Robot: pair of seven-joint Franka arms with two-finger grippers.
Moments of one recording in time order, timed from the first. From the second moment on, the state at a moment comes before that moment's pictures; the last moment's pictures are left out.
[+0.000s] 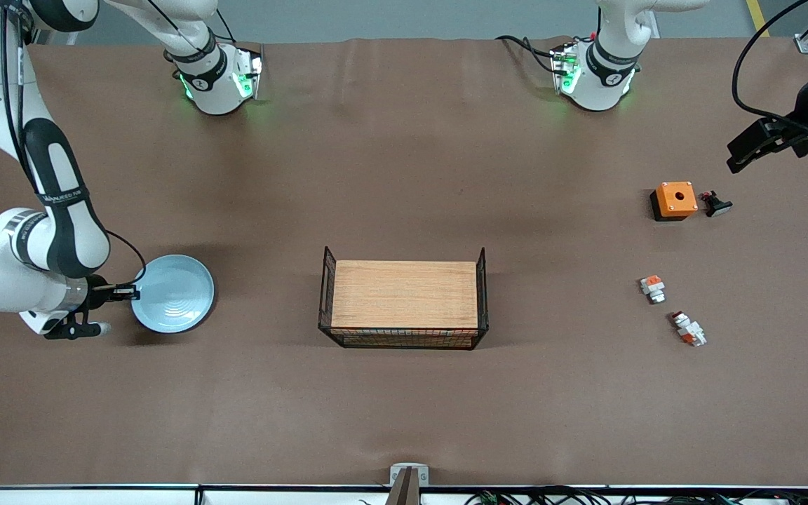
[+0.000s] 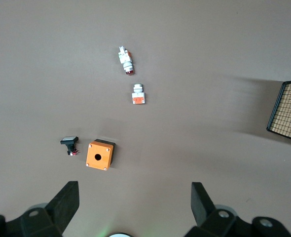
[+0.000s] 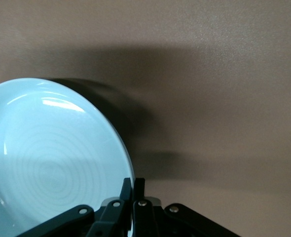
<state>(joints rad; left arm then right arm) -0.09 -0.07 -0.01 -1.56 0.07 1.49 -0.30 -0.21 0.63 0.00 -1.74 0.07 2.16 -0.33</state>
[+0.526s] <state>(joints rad) -0.10 -0.07 -0.02 -1.56 0.07 1.49 -0.30 -0.22 0.63 0.01 -1.72 0.07 2.15 -0.34</state>
